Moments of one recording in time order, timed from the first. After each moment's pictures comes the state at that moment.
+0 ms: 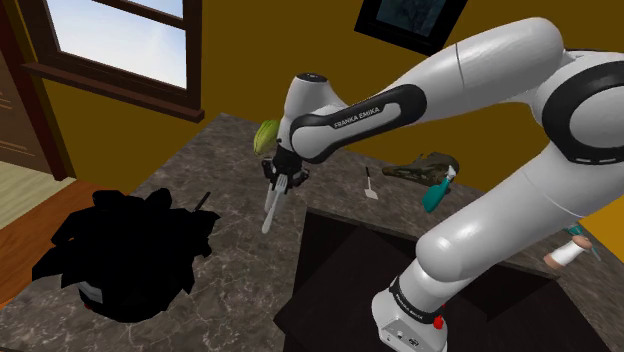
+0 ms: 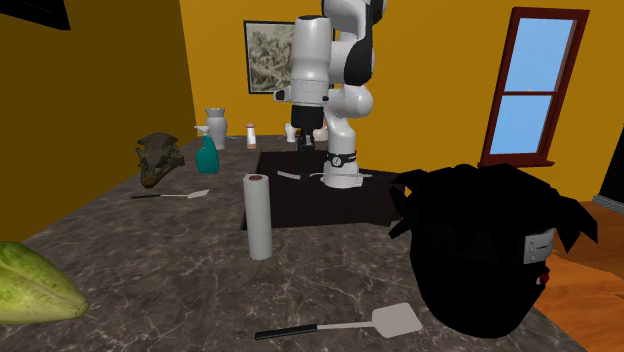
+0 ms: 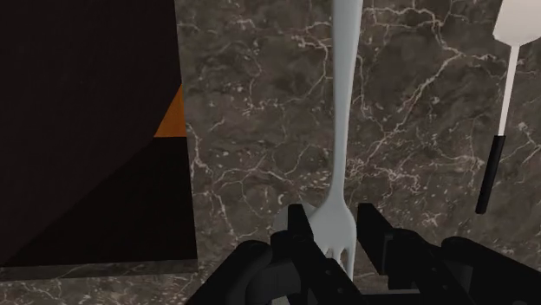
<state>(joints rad) -0.42 -0.16 0.56 -2.49 0.05 2.39 1.13</state>
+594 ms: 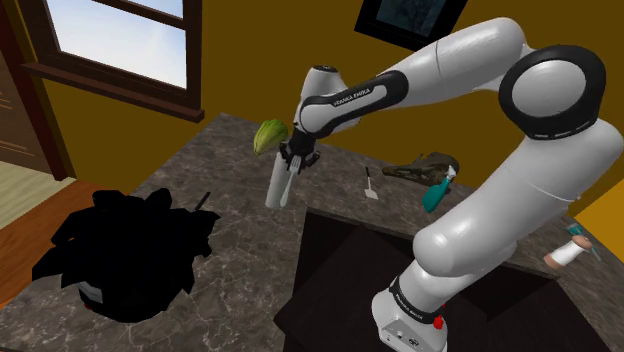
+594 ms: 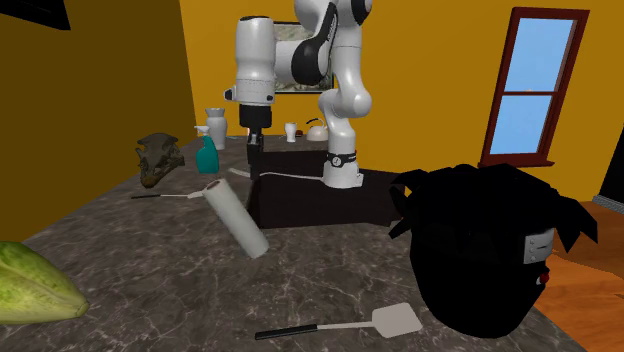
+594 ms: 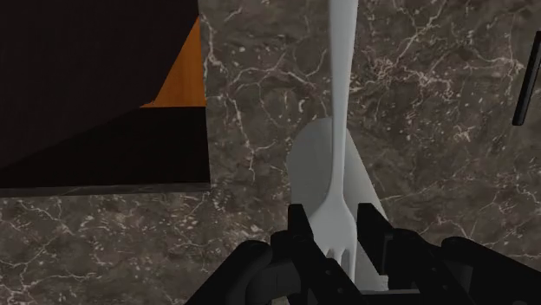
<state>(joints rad) -0.54 -0.03 0.44 -2.35 -0.04 2.38 0.96</state>
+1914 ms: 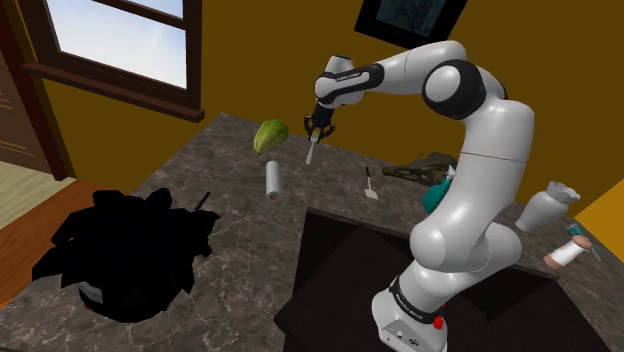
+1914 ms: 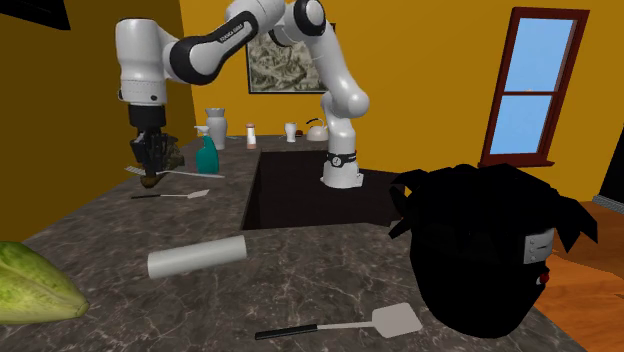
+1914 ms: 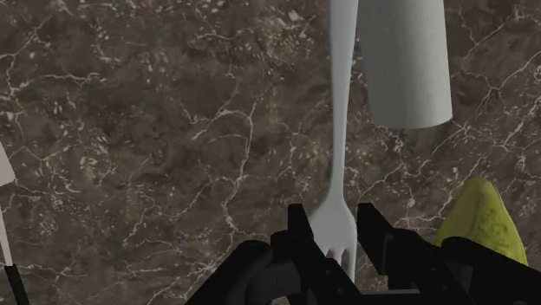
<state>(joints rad) -0.69 0.44 0.27 -1.72 -0.17 2.21 0.67</state>
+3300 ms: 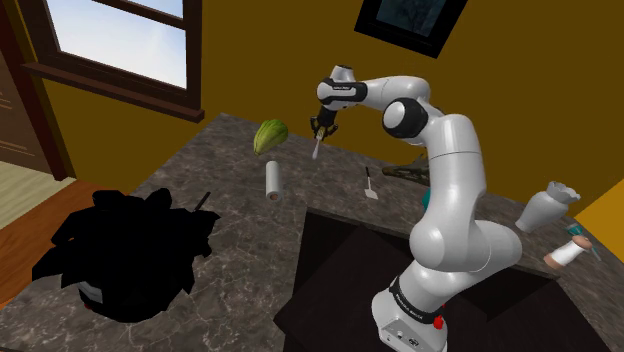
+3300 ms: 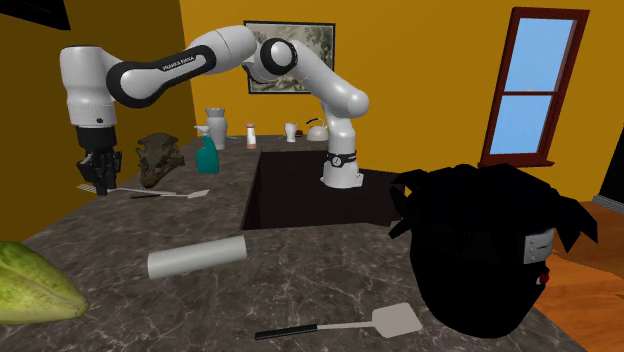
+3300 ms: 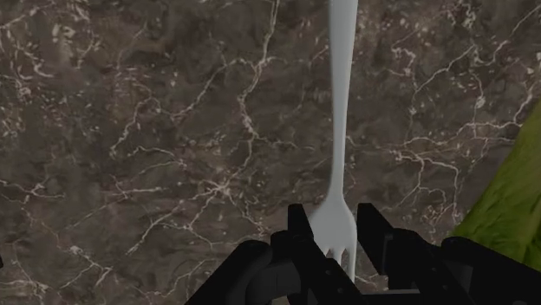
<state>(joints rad) -0.71 0.90 0.21 -1.07 -0.20 2.03 0.52</state>
